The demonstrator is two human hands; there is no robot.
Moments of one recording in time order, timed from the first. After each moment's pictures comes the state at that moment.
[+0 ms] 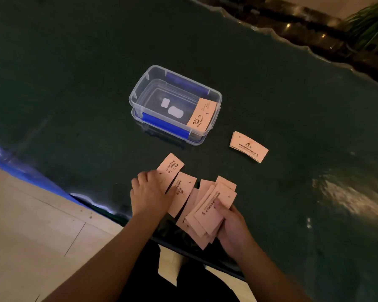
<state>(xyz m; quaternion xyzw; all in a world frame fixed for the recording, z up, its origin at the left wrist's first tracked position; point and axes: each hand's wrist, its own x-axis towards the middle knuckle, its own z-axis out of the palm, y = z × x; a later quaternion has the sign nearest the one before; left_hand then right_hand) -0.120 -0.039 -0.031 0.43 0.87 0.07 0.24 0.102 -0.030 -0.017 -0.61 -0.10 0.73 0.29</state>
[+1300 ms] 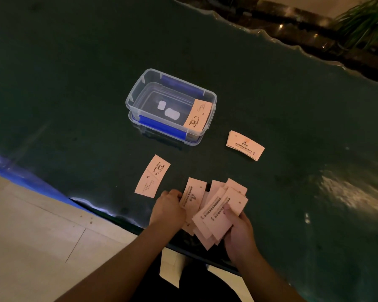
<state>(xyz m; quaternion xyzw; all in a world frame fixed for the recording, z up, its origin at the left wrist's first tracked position) -0.082 -0.047 -0.012 0.45 0.78 0.08 0.42 0.111 -0.051 -0.009 -0.64 -0.10 0.67 0.37</state>
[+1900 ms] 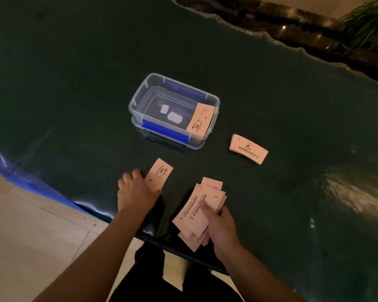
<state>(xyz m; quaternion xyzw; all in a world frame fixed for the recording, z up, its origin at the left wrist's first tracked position) -0.166 -0.029 -0.017 0.40 0.88 0.04 0.27 0.064 -0.041 -0.012 -0.69 -0.22 0.64 0.26</state>
